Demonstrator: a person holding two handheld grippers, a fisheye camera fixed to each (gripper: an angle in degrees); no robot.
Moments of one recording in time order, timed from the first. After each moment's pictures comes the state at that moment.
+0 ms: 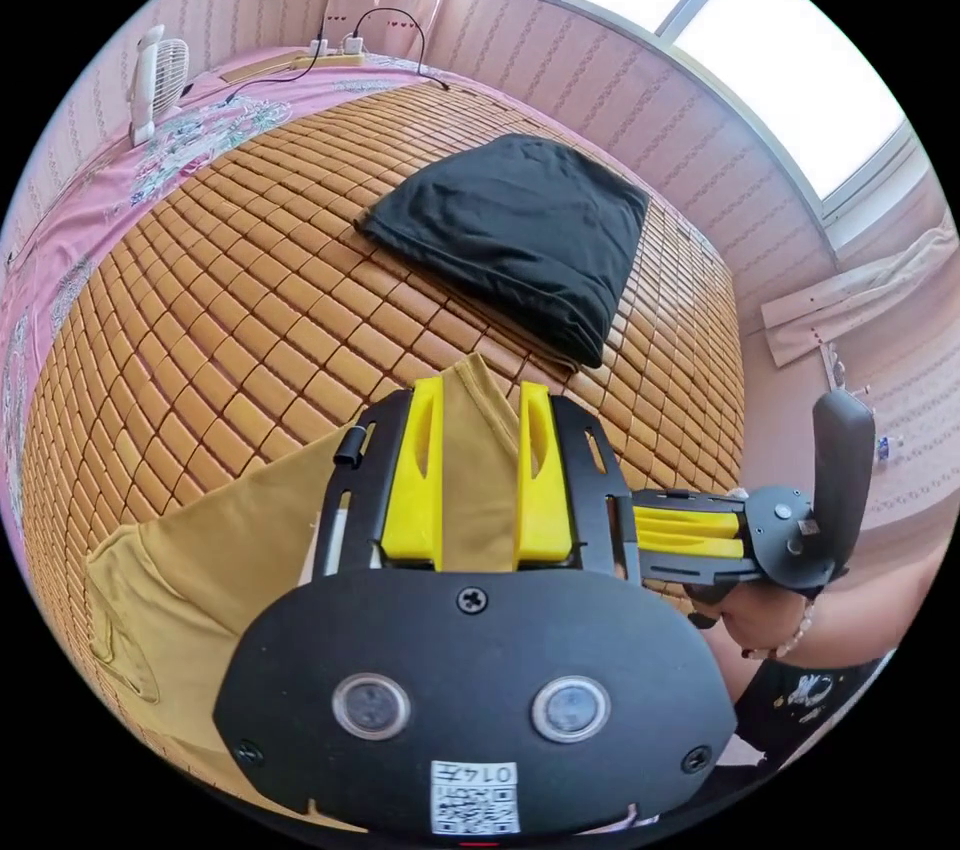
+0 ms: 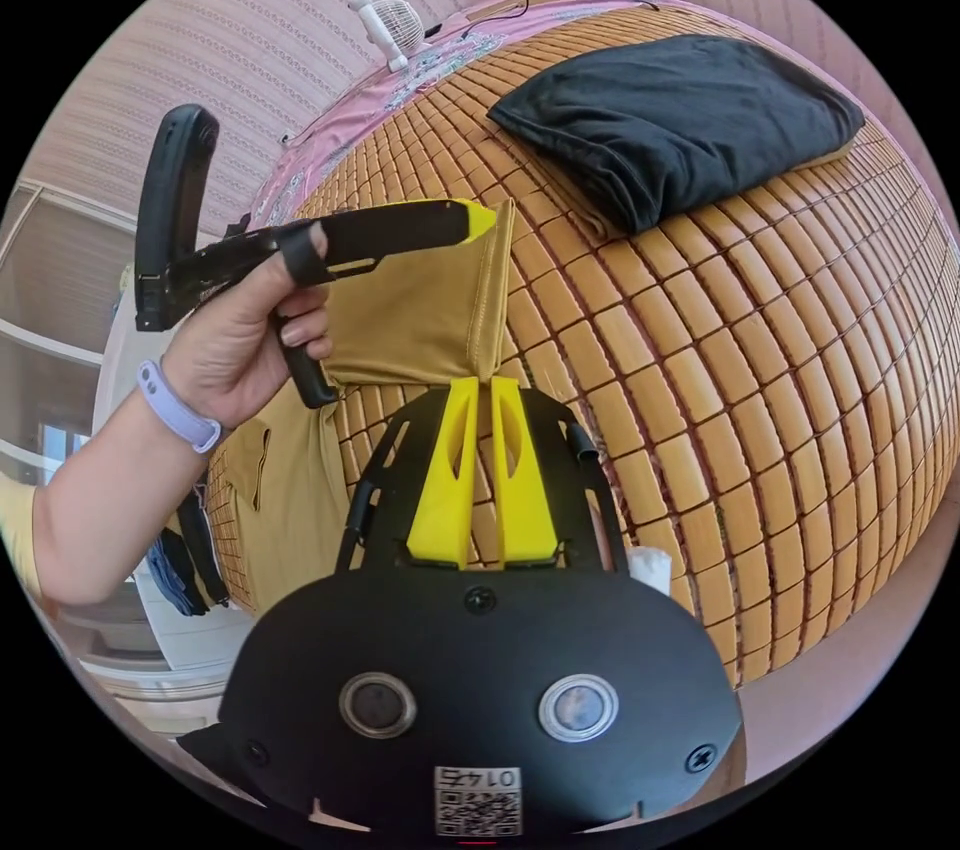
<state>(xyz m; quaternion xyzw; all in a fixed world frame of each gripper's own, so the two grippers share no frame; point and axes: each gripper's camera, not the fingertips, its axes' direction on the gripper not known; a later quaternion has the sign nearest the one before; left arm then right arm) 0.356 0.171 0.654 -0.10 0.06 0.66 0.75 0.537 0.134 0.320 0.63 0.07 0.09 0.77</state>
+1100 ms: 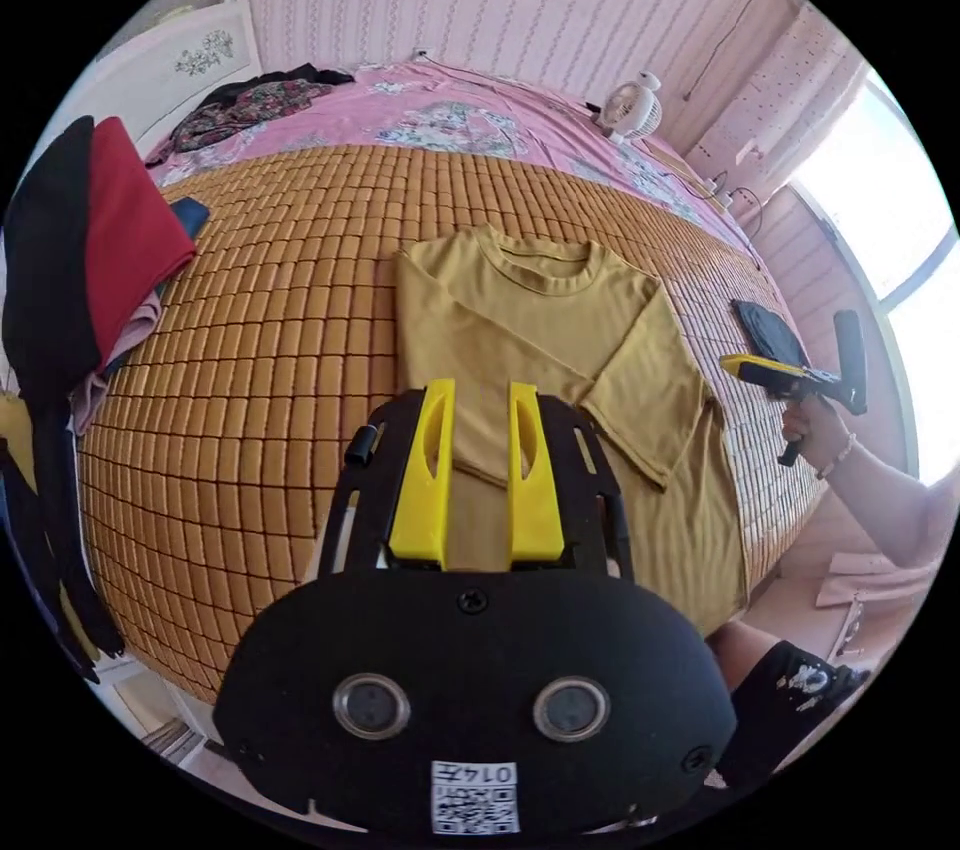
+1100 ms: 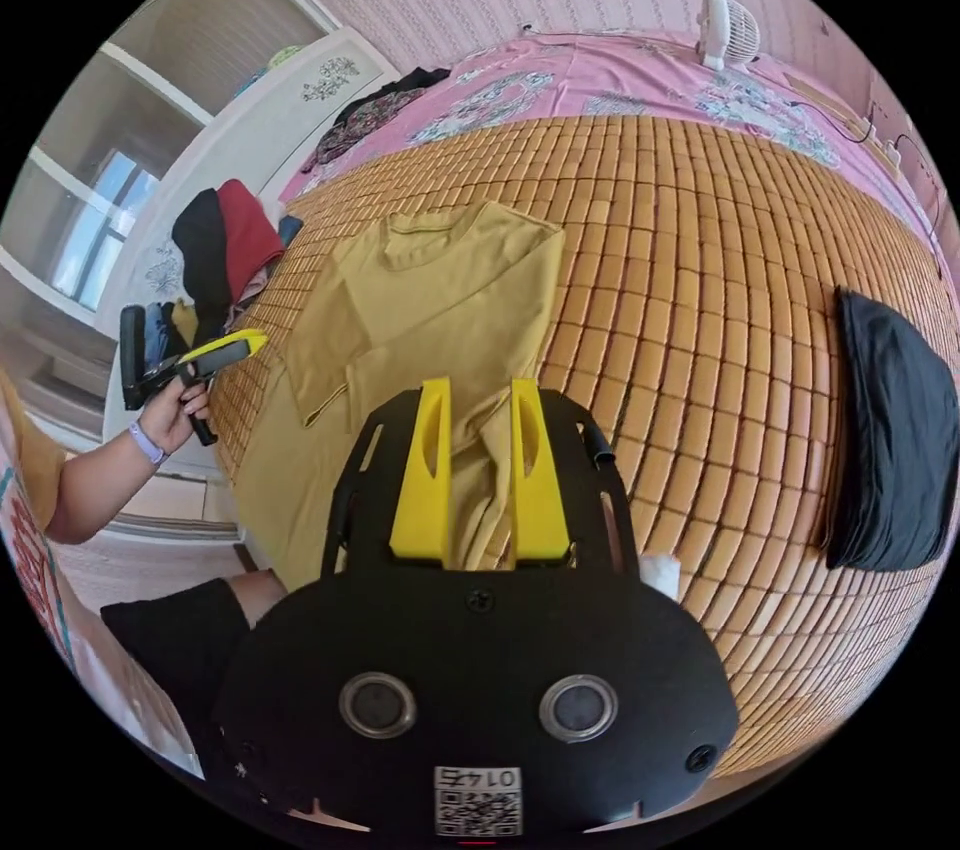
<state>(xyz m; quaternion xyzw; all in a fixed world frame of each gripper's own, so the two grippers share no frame) 0.012 0.025 0.406 0.10 -0.04 0.32 0.94 0.381 0.071 0.282 0.52 0.22 -0.15 0.81</state>
